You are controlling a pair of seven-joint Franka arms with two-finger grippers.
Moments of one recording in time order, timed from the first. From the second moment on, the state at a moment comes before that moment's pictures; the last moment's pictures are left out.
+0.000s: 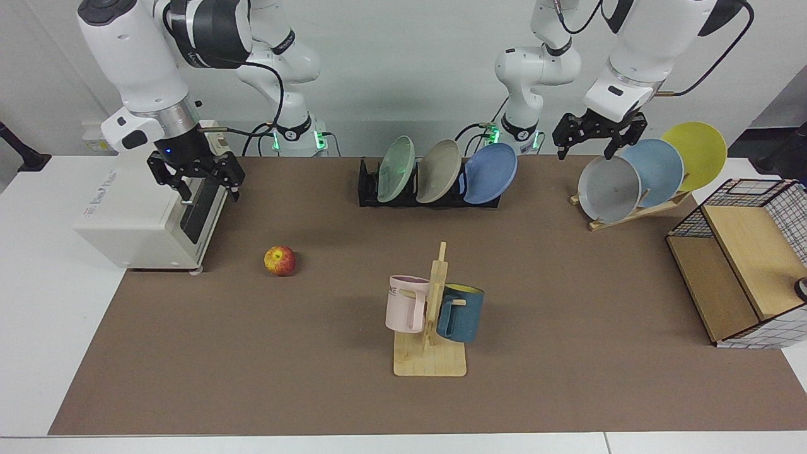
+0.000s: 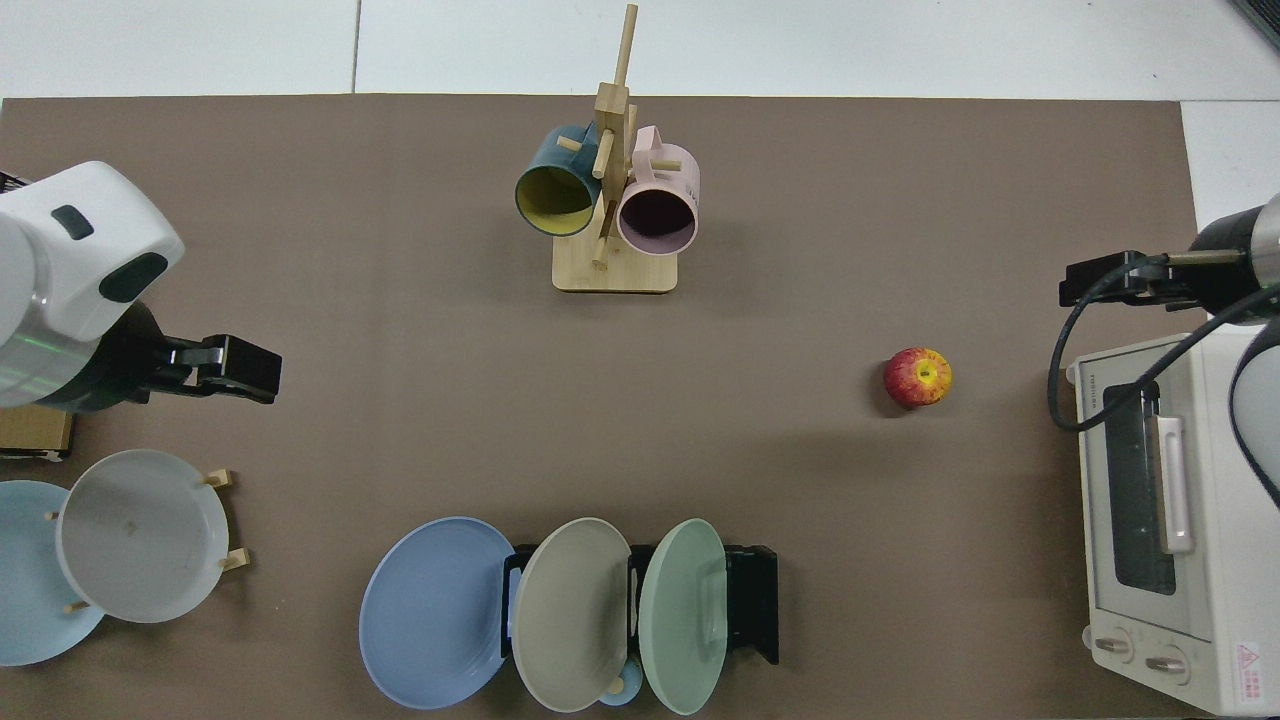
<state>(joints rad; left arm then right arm) -0.07 -0.02 -0.10 -1.55 0.00 1.45 -0.12 0.04 0.02 -0.06 -1.65 0.02 1.77 0.05</state>
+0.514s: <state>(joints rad) -0.07 -0.02 -0.10 -1.54 0.00 1.45 -0.12 0.04 0.02 -0.06 -1.65 0.02 1.77 0.05</state>
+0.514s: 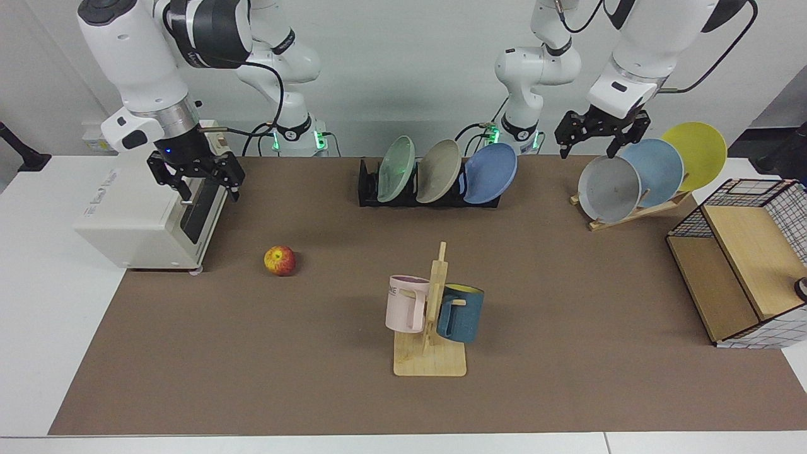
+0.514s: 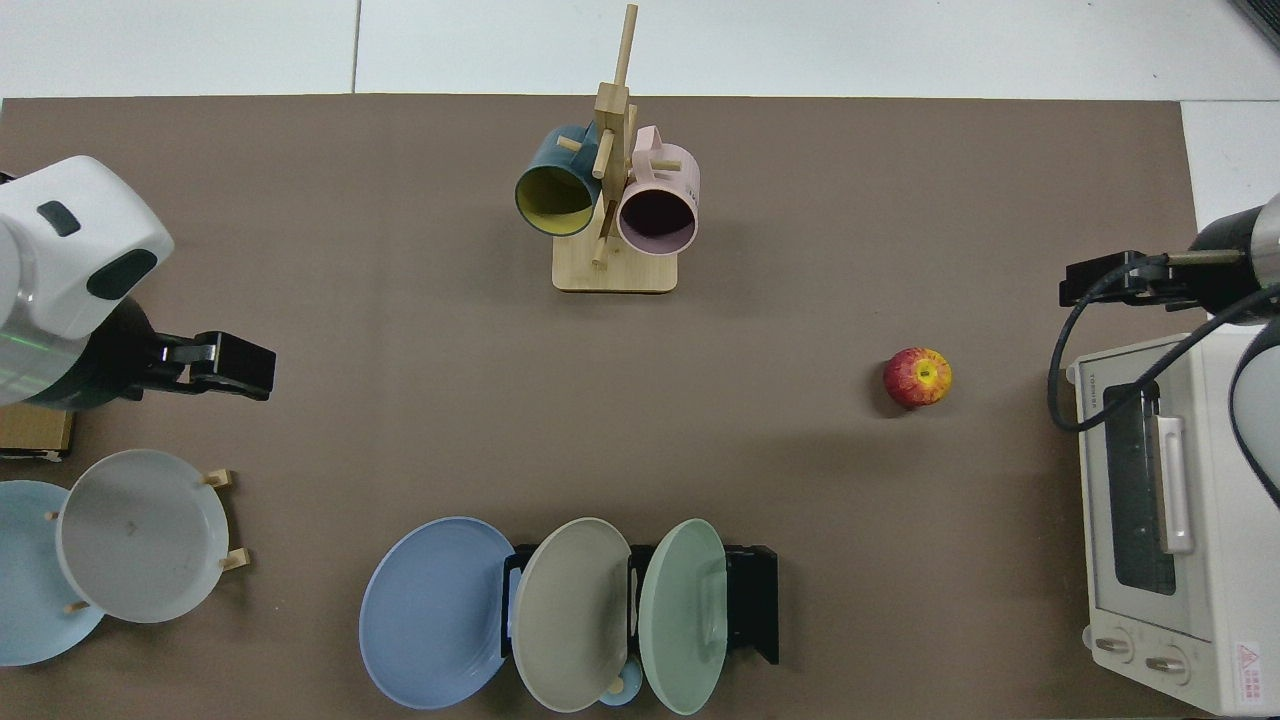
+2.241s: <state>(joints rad) -0.08 -0.26 -0.30 -2.40 -0.16 1.77 -0.11 0.04 0.02 -0.06 -1.65 0.02 1.76 0.05</state>
